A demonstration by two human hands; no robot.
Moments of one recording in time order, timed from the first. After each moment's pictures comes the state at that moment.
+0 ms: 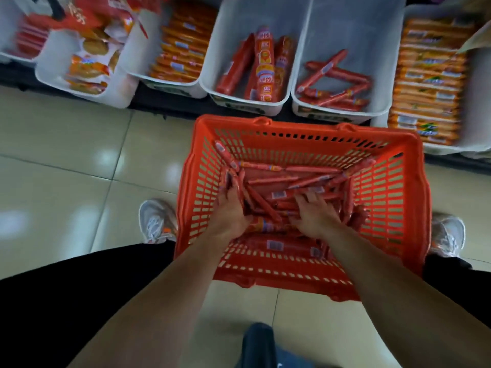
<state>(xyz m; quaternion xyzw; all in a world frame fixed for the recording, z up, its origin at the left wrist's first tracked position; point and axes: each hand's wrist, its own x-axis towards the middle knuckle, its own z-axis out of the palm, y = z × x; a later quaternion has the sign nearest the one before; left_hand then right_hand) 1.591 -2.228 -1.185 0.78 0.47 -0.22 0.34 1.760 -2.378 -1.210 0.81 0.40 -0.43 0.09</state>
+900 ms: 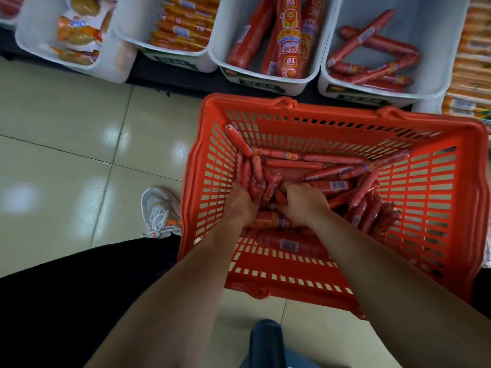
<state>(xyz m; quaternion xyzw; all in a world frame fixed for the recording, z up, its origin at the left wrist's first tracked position) 1.598 -2.218 -1.249 0.68 0.57 -0.16 0.42 1.730 -2.319 -1.237 0.82 0.41 -0.40 -0.01</state>
